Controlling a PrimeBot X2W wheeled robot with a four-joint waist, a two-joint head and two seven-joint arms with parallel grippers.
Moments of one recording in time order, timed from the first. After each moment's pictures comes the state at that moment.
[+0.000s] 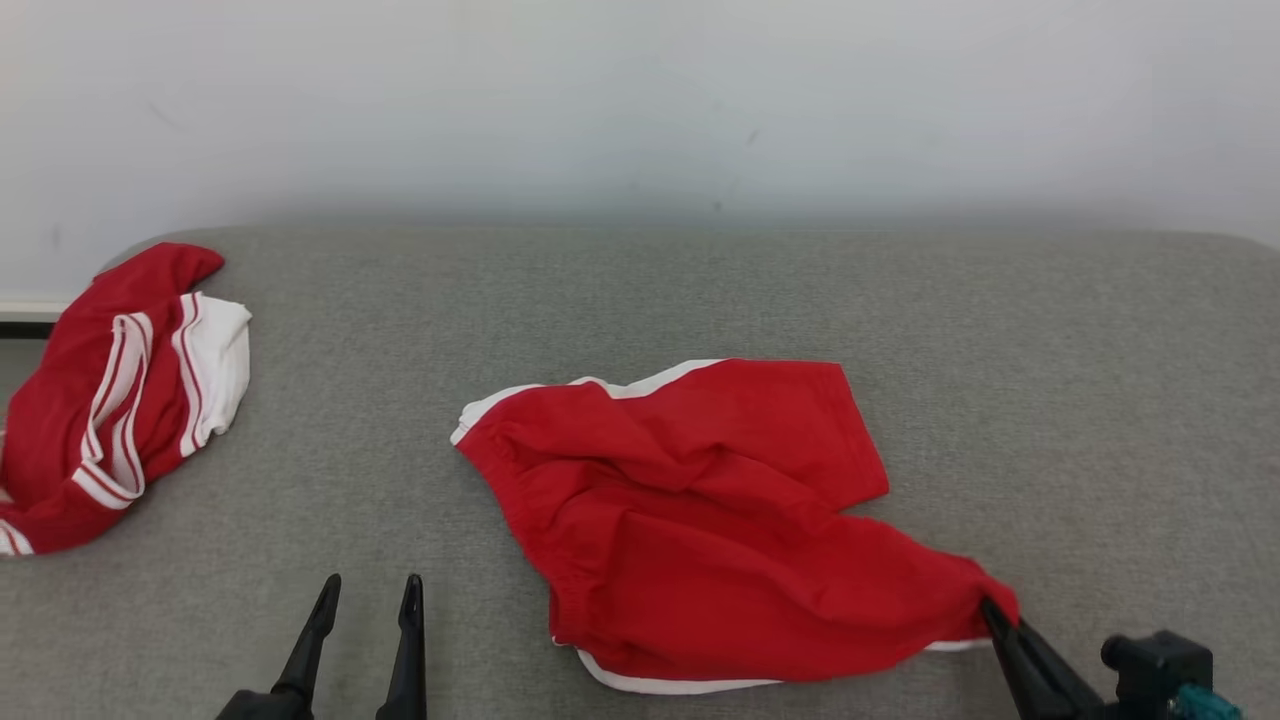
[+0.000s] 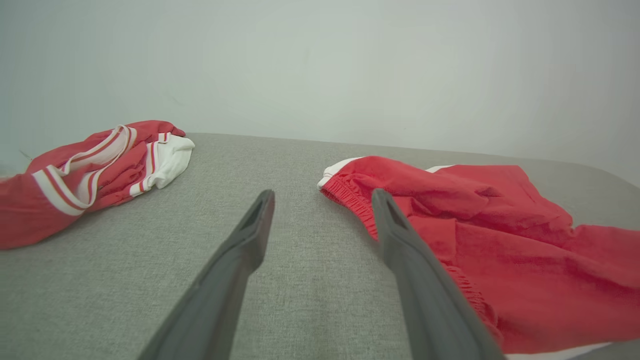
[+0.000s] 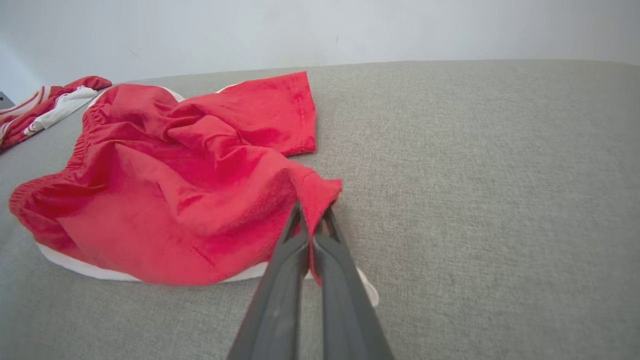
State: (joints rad) left arm 0.03 0.06 -0.05 0.16 -0.18 -0.13 -0.26; right arm 0.05 -0.34 0.25 0.22 0.46 0.13 -0.12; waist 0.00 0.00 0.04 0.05
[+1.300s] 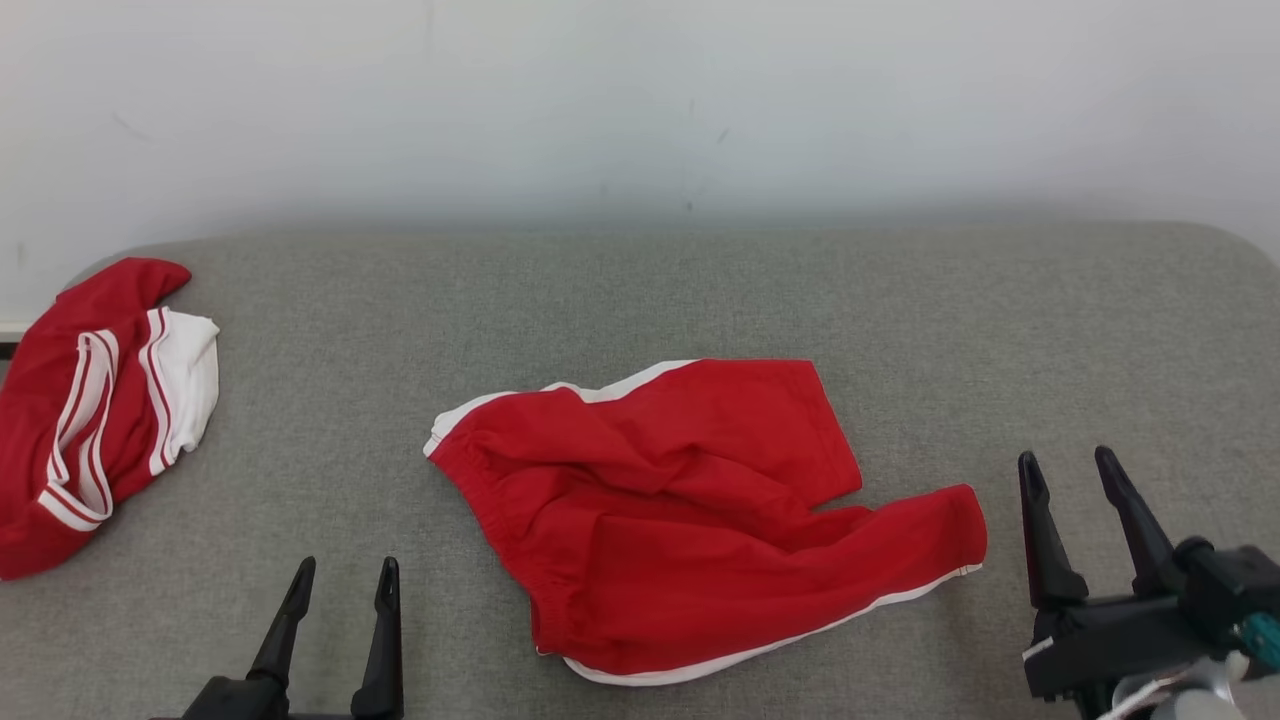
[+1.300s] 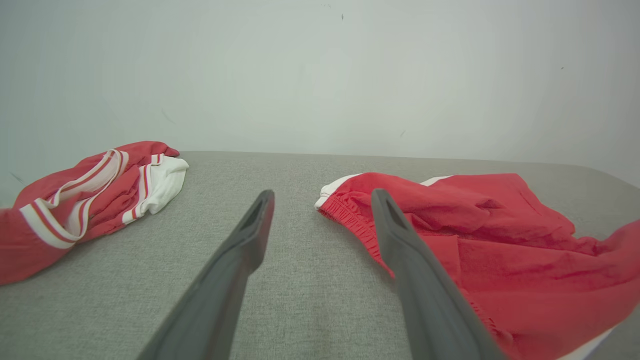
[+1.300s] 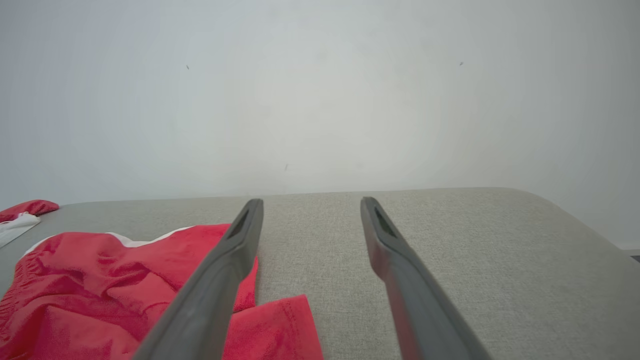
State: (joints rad) left arm 0.00 0.08 -0.03 0.15 -0.17 -0.13 -0.26; right arm -0.14 -0.24 0.06 0.27 0.31 0.13 -0.26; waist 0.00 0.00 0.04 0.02
